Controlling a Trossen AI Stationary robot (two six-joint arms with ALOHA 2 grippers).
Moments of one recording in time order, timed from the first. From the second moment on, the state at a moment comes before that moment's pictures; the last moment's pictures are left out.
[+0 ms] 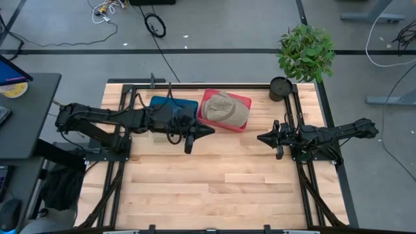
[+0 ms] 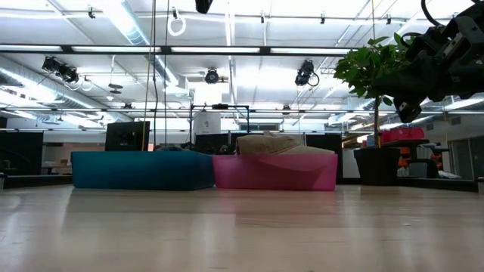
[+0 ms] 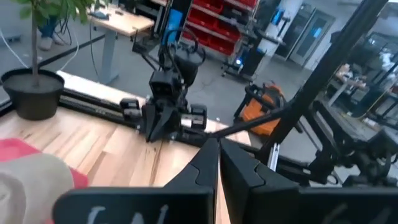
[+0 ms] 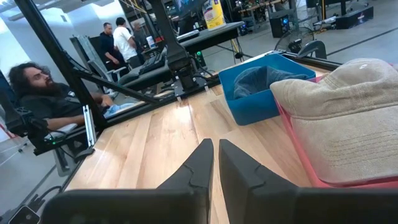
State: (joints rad) left arm -0.09 1.36 1.20 0.03 -0.05 -0.38; right arm 0.20 0.14 0.02 0.07 0.27 0.36
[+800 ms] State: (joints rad) left arm -0.03 1.29 1.20 0.39 0.07 -0.31; right arm 0.20 0.14 0.02 0.07 0.27 0.36
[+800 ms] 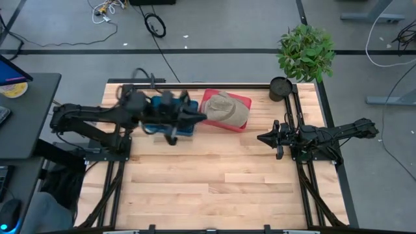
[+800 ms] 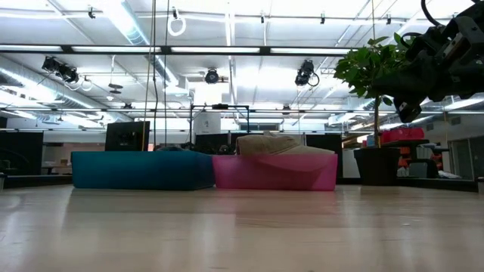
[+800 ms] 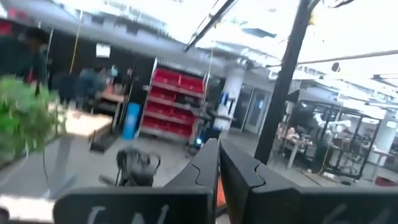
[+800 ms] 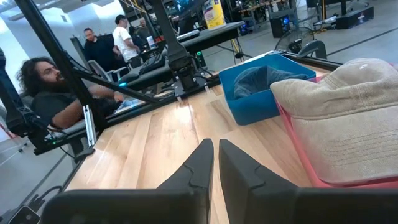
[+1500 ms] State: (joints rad) left arm 0.06 0.71 1.20 -0.08 0.06 -0.04; right arm 0.20 0.14 0.02 0.07 0.27 0.36
